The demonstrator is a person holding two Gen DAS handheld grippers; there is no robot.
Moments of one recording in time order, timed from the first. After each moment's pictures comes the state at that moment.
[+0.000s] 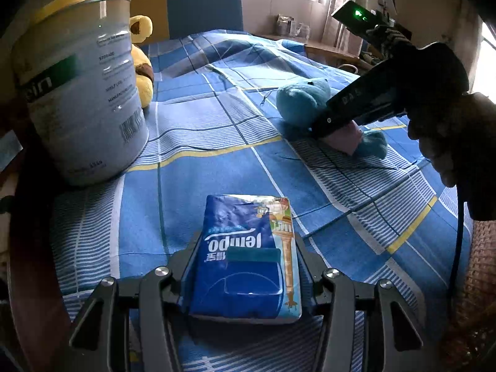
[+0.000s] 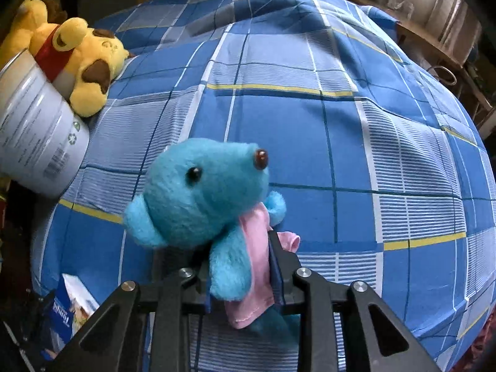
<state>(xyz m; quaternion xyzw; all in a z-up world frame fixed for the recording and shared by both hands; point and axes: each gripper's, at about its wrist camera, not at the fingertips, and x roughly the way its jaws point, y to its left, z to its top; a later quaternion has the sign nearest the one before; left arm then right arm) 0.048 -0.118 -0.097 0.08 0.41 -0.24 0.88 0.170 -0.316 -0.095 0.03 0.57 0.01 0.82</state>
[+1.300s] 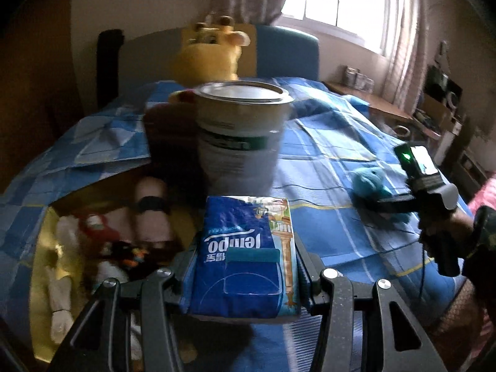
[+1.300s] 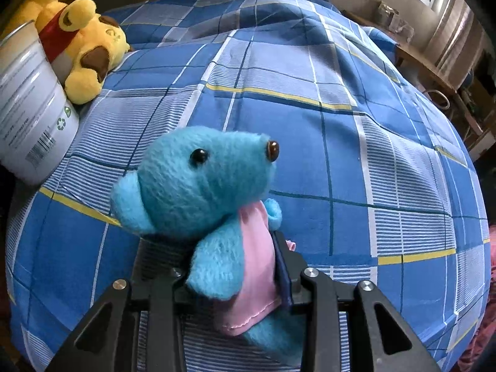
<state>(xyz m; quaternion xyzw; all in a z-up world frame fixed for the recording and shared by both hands) 0.018 0.013 0.001 0.00 0.36 -0.09 0.93 0.165 -0.299 -0.108 -0.04 0.54 0.00 0.84</state>
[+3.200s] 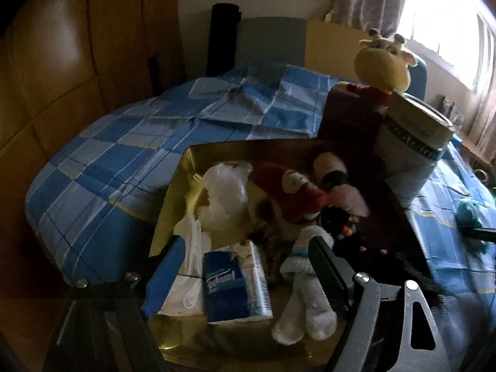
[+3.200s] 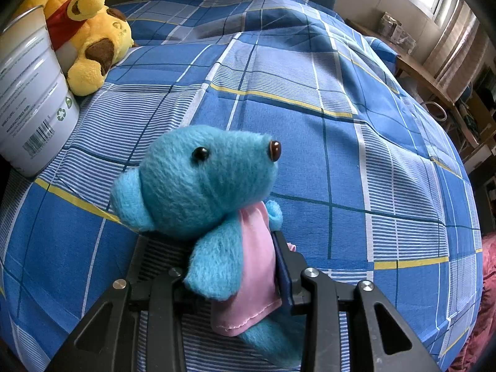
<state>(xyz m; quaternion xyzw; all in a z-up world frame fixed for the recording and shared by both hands) -0.006 0.178 -0.027 -0.05 0.37 0.10 0.92 0.150 -0.293 -0.102 -0.06 0.53 -0.01 0.84</state>
